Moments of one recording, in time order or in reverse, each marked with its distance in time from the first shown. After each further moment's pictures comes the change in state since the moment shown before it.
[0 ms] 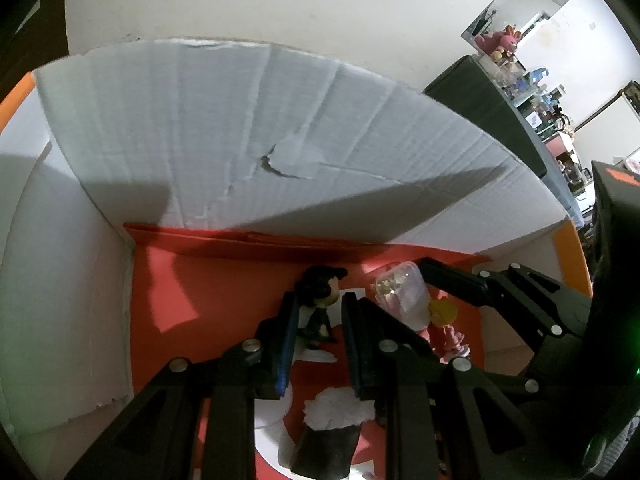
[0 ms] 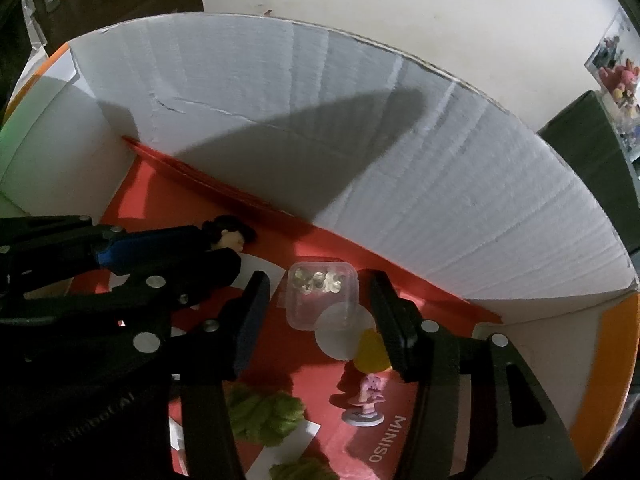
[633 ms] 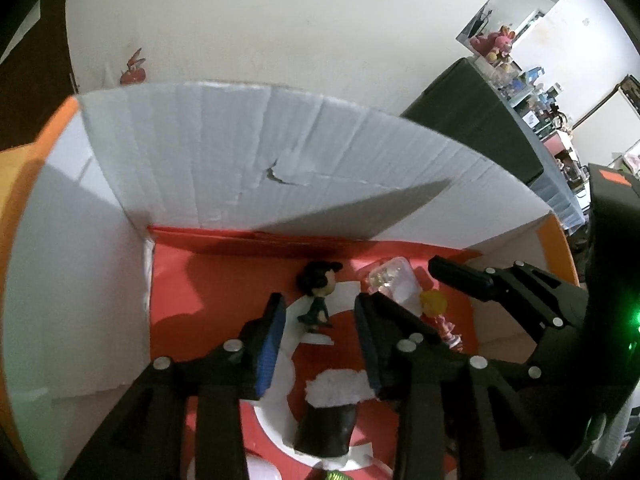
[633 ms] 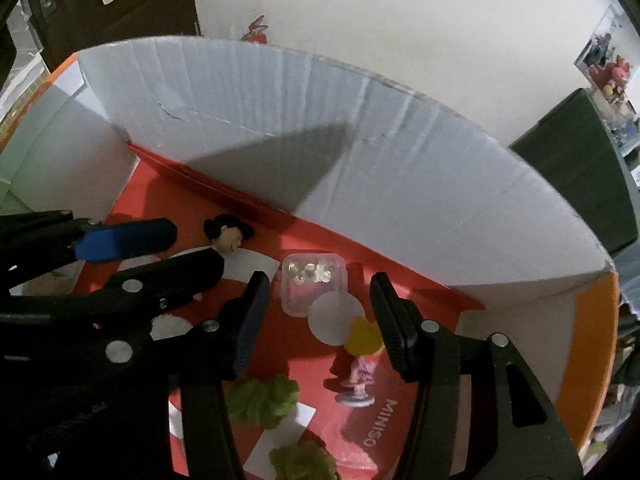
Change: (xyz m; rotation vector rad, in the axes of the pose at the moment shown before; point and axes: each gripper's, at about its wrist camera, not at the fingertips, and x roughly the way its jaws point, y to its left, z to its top) left arm -0.016 -0.005 -0.002 0.023 -0.023 0.009; right arm -0.023 0.004 -0.016 0.023 -0.020 -0.025
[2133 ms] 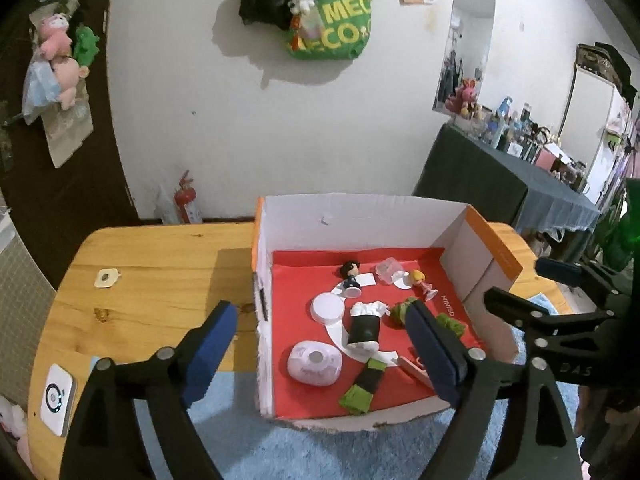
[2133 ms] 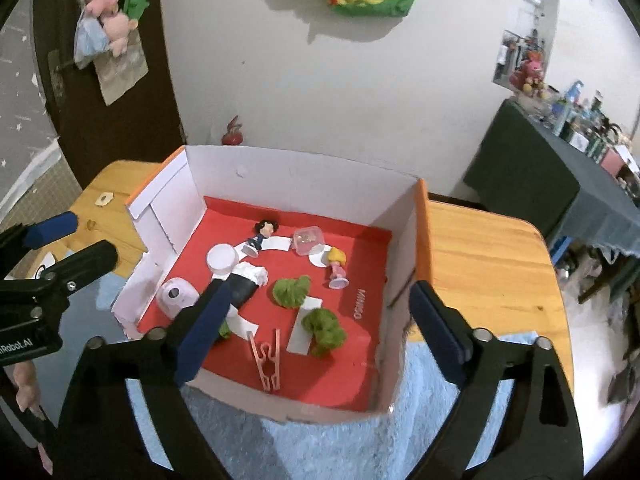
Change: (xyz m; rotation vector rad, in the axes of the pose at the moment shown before) left arm -0.172 -0.010 -0.120 0.188 -0.439 0.189; right arm -0.134 -0.010 -0.063 0.218 -0.355 -0.052
